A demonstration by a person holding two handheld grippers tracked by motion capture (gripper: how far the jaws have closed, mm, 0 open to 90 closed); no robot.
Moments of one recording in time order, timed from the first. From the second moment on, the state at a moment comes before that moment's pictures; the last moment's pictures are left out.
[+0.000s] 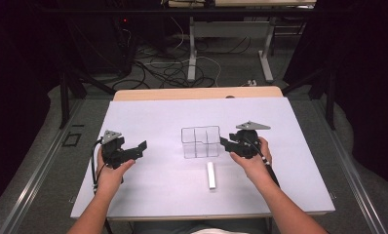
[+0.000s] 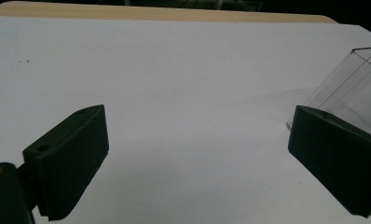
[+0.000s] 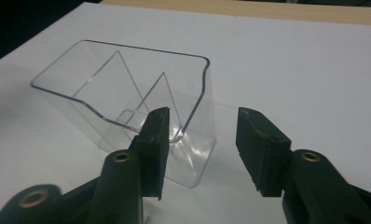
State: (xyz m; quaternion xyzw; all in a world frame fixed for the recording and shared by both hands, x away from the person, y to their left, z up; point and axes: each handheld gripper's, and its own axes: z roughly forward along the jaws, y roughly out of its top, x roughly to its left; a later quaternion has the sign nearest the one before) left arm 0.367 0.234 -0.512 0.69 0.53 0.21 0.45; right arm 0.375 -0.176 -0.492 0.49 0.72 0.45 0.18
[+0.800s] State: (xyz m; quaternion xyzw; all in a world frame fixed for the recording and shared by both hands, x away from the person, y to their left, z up) left arm 0.367 0.228 -0.514 0.70 0.53 0.21 0.44; right arm 0.343 -0.165 -0.518 0.50 0.73 0.46 0.04
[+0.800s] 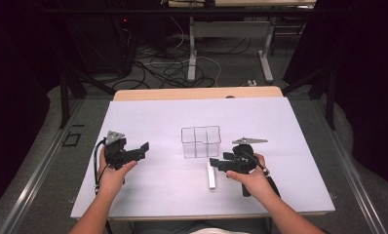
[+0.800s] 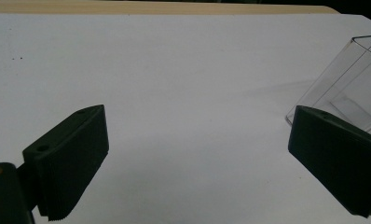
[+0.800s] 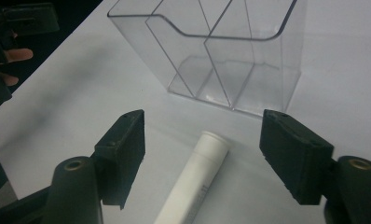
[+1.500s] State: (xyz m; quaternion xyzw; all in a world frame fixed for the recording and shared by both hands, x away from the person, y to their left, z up) left arm 0.367 0.224 -0.516 0.70 0.53 0.21 0.43; right arm 0.332 -0.145 -0.515 0.53 0.77 0.36 -0.01
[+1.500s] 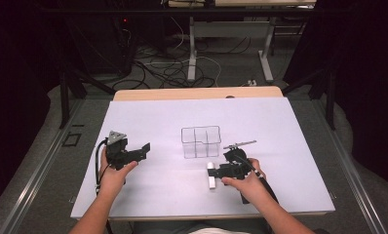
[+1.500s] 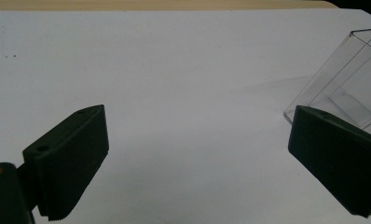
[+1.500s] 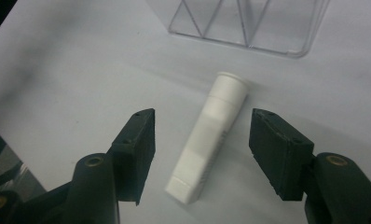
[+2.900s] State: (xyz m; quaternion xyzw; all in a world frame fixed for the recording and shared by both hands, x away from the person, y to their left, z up) left arm 0.368 0.224 -0.519 0.71 0.52 0.21 0.43; right arm 0.340 -0.127 -0.535 0.60 0.76 0.24 -0.08
